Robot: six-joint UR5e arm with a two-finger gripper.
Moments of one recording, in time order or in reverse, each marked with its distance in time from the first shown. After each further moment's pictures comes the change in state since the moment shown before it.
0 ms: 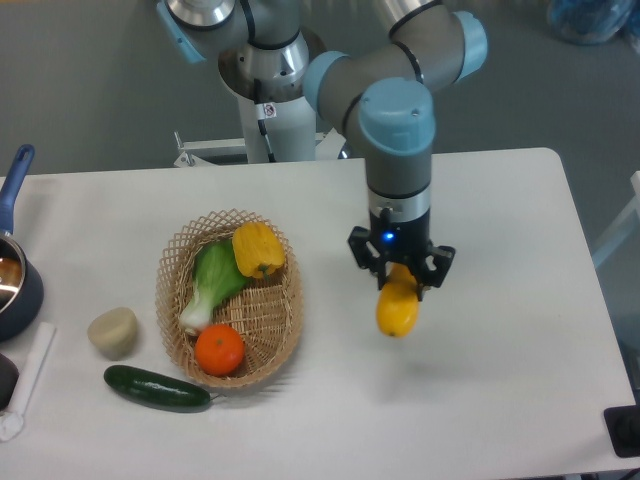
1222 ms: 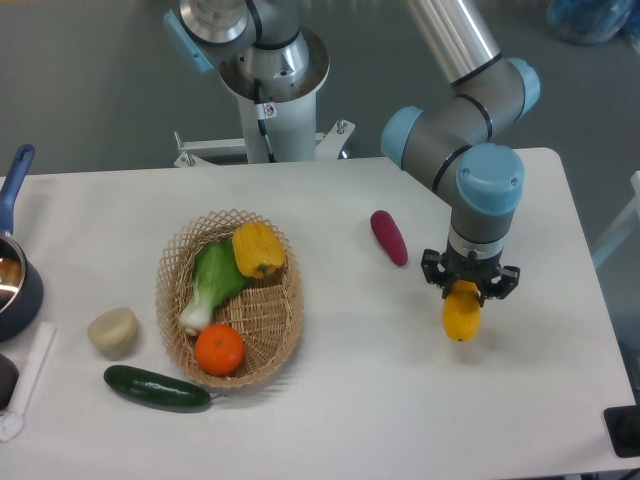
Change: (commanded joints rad) arm 0.078 -0.201 0.083 0.009 -0.003 -0.101
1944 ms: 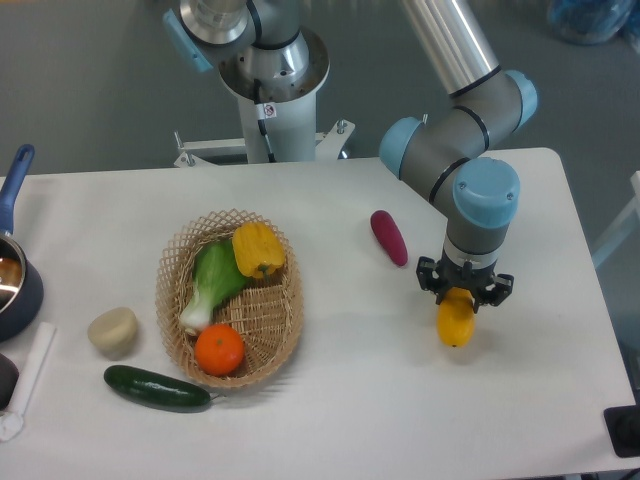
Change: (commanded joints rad) arm -0.005 -0.012 0.005 0.002 0.005 -0.012
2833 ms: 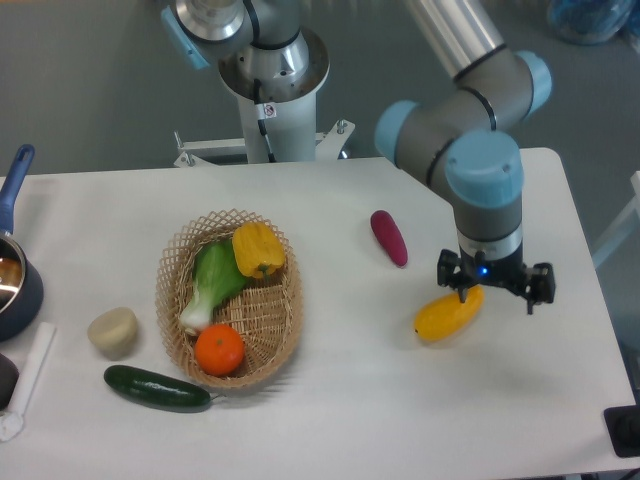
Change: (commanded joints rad) arm -0.078 0.139 0.183 -0.017 0.199 0.084
